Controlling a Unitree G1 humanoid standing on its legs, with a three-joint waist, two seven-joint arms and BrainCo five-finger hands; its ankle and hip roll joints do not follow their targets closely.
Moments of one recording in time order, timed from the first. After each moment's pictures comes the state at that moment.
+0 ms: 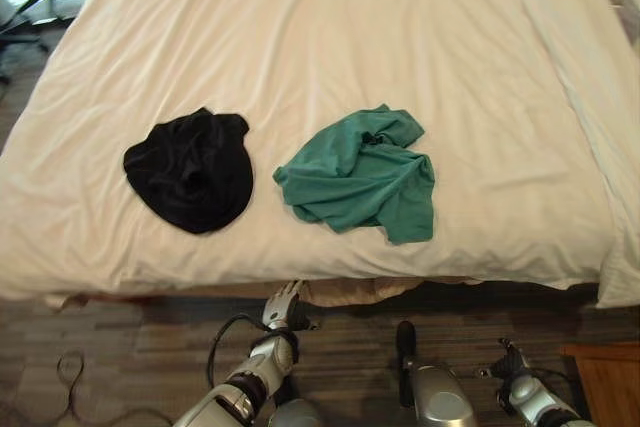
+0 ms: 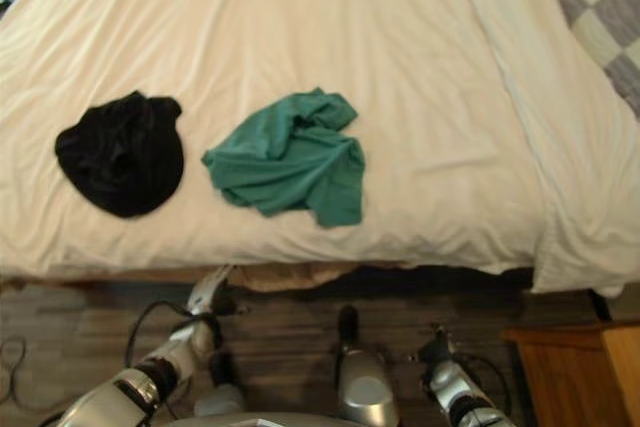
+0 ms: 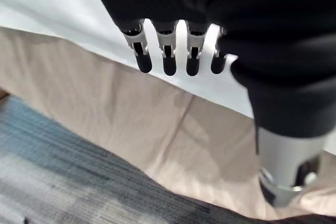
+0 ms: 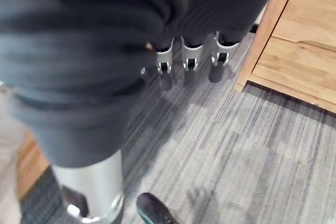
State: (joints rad) left arm -0.30 0.19 -0.57 1.06 0.50 -0.02 0.34; right arm -0.14 -0.34 0.28 1.10 -0.24 0.04 -0.29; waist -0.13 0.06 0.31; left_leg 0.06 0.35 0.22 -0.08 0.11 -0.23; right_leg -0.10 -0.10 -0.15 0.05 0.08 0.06
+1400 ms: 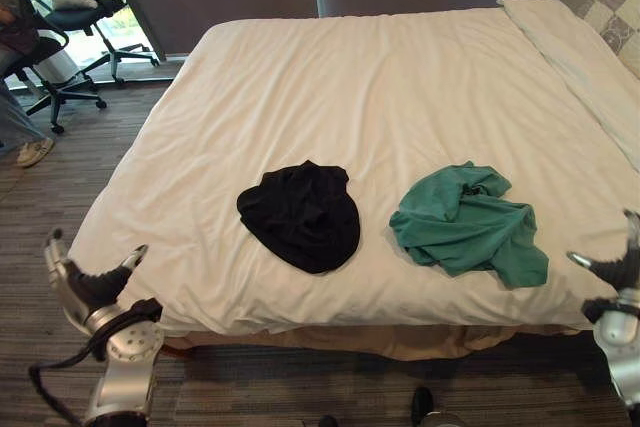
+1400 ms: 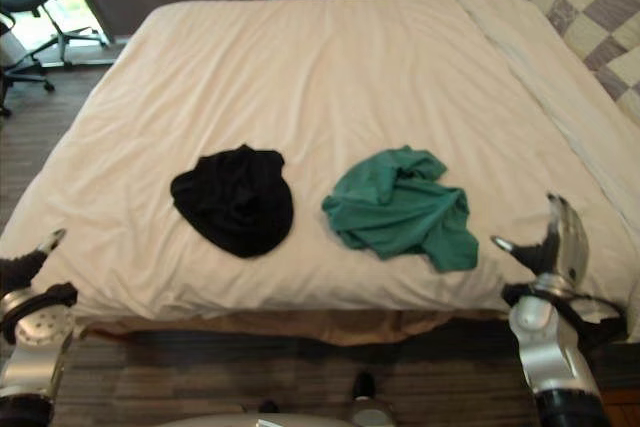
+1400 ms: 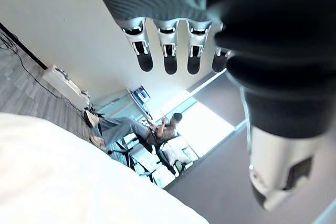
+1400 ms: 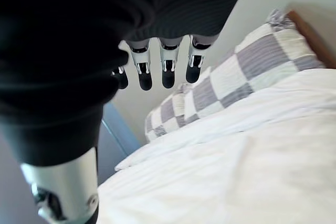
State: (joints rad) left arm 0.03 0.52 0.20 0.32 0.04 -0.11 0.60; right arm -0.01 -0.66 -0.09 0.25 -0.36 0.03 -0.52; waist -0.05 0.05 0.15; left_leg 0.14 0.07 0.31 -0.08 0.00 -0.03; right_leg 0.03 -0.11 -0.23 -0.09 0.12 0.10
